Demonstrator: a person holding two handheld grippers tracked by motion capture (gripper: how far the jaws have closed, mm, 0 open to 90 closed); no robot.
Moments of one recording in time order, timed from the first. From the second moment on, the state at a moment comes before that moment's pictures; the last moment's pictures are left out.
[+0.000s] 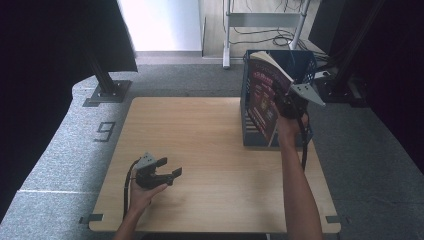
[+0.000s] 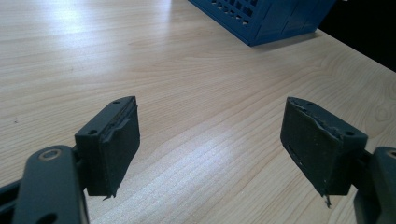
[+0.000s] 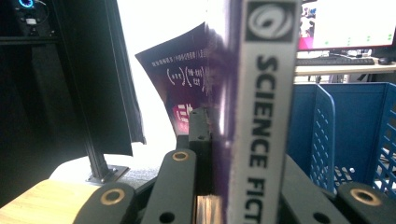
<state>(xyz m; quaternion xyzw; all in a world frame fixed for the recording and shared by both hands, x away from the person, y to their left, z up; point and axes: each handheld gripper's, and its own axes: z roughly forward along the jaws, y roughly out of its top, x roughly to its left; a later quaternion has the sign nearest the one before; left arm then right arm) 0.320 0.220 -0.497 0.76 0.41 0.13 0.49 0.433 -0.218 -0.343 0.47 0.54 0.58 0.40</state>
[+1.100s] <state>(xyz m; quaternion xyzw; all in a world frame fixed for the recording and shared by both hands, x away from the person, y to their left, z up) 0.322 0.222 -0.500 0.76 0.41 0.13 0.49 0.472 -0.213 -0.354 0.50 0.51 0.56 0.41</state>
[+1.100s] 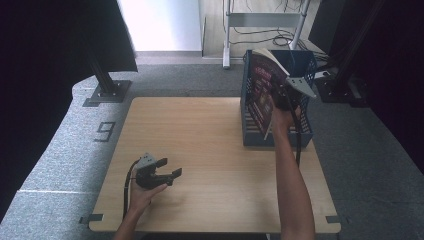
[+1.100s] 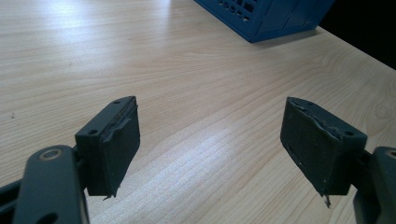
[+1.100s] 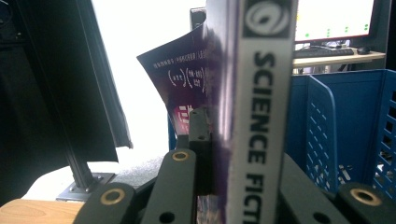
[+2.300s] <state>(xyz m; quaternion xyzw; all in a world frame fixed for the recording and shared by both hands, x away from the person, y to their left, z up) 0.322 0.229 -0.497 0.75 0.42 0.13 0.49 0.505 -0.200 -0.355 0.49 0.50 0.57 0.43</state>
